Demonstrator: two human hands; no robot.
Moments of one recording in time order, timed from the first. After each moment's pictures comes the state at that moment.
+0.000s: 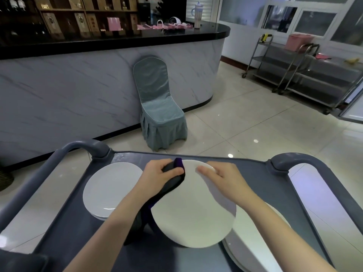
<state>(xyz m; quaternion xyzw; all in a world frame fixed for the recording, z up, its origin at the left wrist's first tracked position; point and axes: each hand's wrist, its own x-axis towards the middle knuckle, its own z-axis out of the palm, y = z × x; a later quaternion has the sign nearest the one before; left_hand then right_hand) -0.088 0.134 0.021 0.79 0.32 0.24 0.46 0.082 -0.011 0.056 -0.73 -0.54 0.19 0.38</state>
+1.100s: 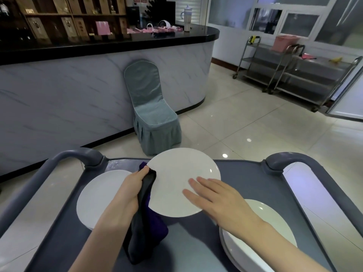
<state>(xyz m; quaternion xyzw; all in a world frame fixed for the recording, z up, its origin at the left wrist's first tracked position) -0.105 0.147 0.021 0.39 0.50 0.24 0.74 0.068 -0.040 0.035 -0.59 -0.77 -0.21 0.11</state>
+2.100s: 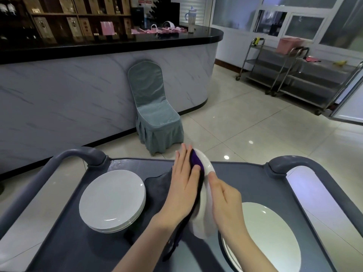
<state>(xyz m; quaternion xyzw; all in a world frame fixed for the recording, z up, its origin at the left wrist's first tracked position) -0.044 0.073 0.037 0.76 0.27 0.31 0.51 0.016 -0.024 0.058 -0.71 -0.29 0.18 0.61</state>
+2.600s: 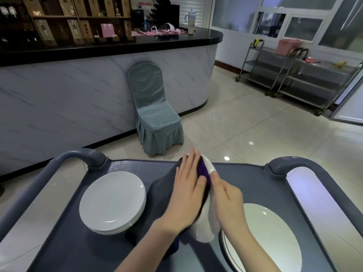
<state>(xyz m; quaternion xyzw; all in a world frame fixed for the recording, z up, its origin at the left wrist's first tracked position) -0.048 0.066 0.031 0.82 0.22 0.29 0.44 0.025 -0.023 0.055 -0.71 -0.28 0.20 0.62</state>
